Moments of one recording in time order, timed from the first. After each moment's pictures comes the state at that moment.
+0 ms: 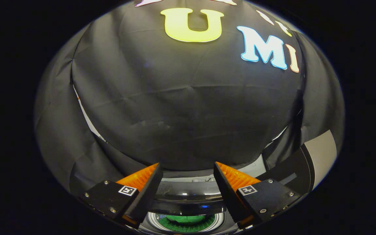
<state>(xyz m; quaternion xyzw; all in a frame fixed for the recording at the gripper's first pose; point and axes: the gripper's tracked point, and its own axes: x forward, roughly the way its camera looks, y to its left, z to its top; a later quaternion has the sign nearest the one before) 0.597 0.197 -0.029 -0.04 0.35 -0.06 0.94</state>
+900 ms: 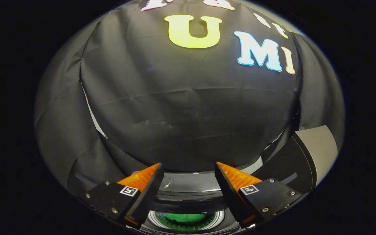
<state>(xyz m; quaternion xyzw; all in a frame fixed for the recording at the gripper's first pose) 0.549 0.204 -0.027 -0.04 0.32 -0.06 0.95</state>
